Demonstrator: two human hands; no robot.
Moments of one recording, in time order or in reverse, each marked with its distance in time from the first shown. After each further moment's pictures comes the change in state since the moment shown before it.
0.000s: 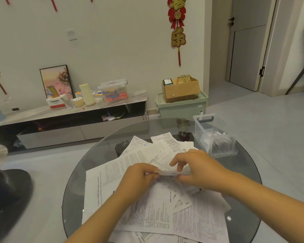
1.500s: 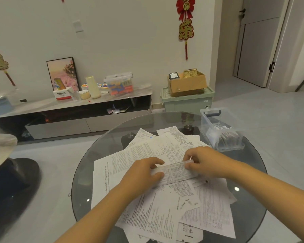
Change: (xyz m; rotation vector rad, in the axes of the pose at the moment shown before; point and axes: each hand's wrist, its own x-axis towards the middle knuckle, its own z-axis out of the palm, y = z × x) left_hand -0.013 -0.005 -0.004 0.178 -0.060 -0.035; right_hand 0.012 0.018 0.009 0.115 -0.169 0.111
